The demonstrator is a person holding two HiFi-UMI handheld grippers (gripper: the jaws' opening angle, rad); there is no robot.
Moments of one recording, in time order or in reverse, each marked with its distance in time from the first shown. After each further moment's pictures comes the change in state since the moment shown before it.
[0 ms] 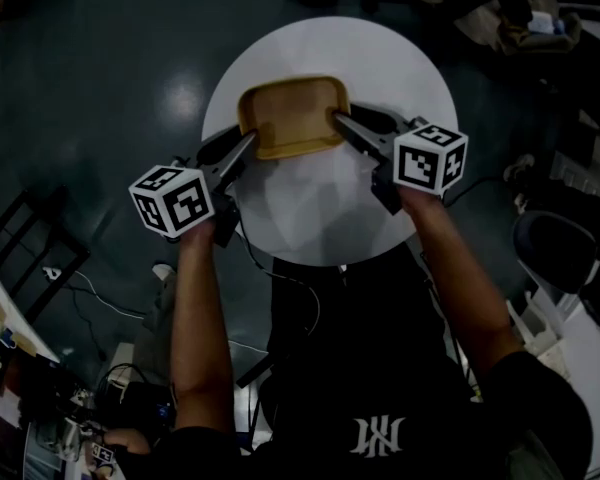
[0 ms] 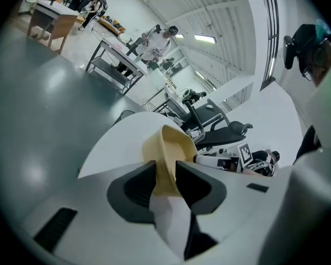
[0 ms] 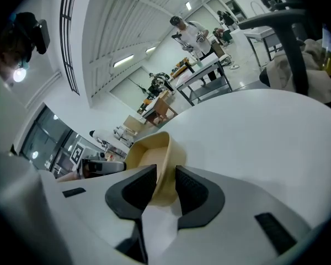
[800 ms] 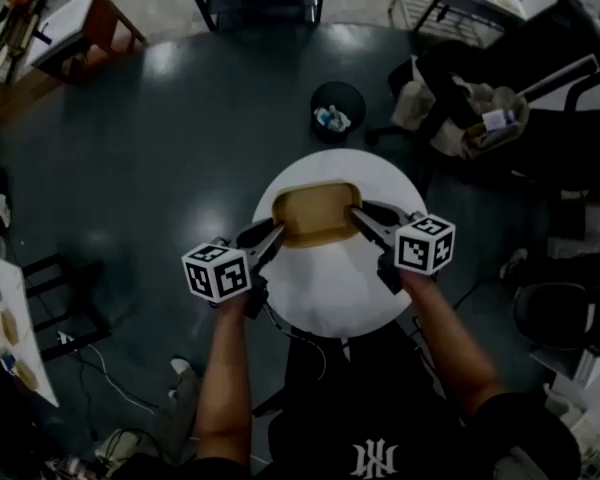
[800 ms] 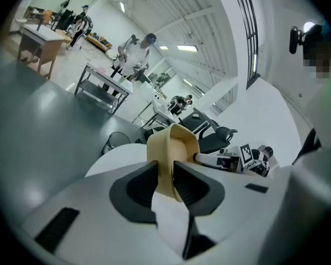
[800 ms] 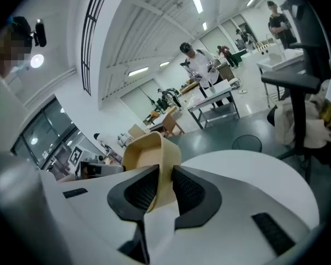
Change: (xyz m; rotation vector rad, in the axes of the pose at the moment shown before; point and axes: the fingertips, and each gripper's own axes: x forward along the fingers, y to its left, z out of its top) left arm -0.053 -0.080 0.043 0.116 -0.094 -0.025; right arm -0.060 0.076 0.059 -0.124 -0.137 -0.001
